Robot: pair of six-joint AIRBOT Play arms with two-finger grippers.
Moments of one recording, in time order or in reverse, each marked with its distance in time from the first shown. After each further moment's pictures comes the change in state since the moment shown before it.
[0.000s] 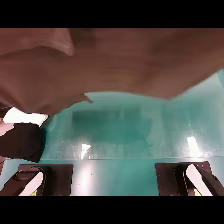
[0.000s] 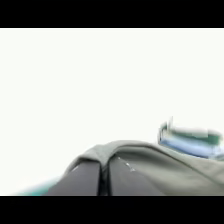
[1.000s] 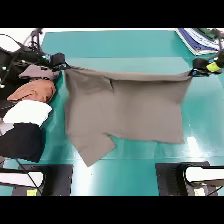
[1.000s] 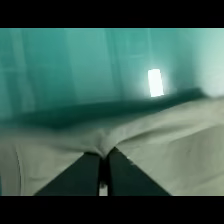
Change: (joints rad) left arm -0.034 -0.725 -0.464 -0.021 -0.063 -0.068; right arm 0.373 -0.692 -0.185 -0.513 0.106 0.129
